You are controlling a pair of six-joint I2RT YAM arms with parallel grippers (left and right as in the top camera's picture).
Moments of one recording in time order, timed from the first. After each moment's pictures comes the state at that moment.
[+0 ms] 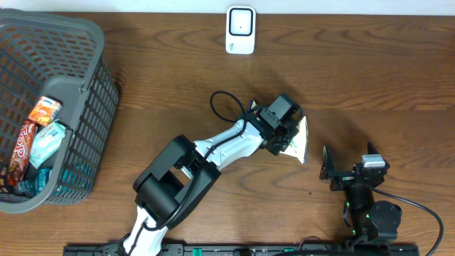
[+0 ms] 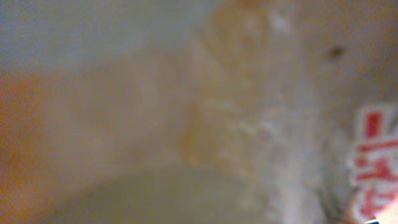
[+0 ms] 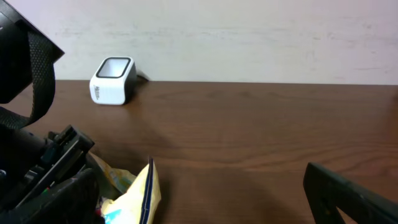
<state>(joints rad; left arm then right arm) -0.82 2.09 1.36 -0.27 0.26 -1.75 -0.03 0.02 0.01 -0.06 -0.11 0.01</state>
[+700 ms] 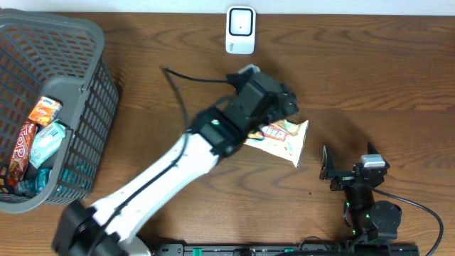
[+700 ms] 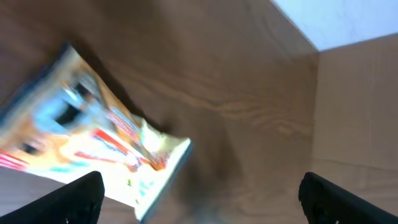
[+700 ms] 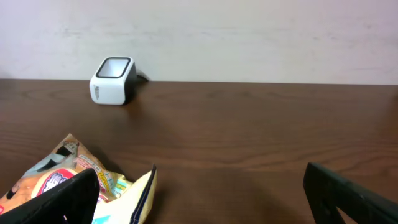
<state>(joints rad) -0.77 1.57 1.33 -0.46 -0.01 -1.12 -0.03 0.02 0.01 -0.06 -0.11 0.01</state>
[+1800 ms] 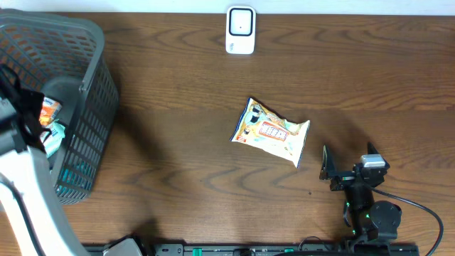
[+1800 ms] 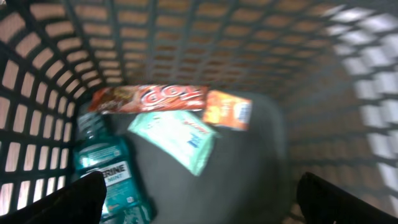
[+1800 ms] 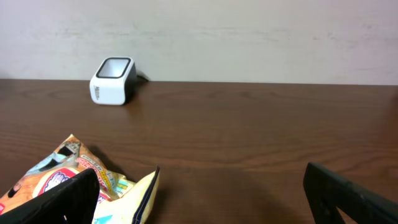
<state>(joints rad) 0.52 1.34 1.37 -0.94 -0.34 -0.82 -0.03 0.02 0.01 -0.06 -0.11 0.01</state>
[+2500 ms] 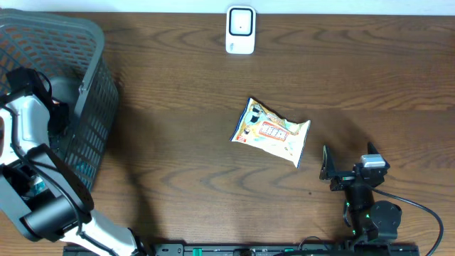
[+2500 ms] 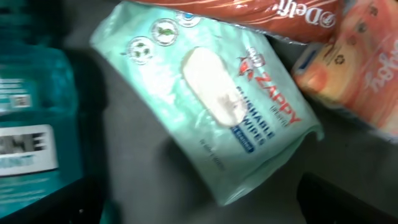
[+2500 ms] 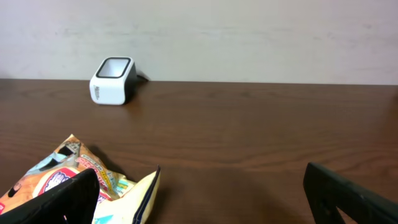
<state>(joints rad) 0.54 1.86 1.37 -0.90 -0.24 -1.15 -0.03 0.02 0.01 -0.06 -0.11 0.01</state>
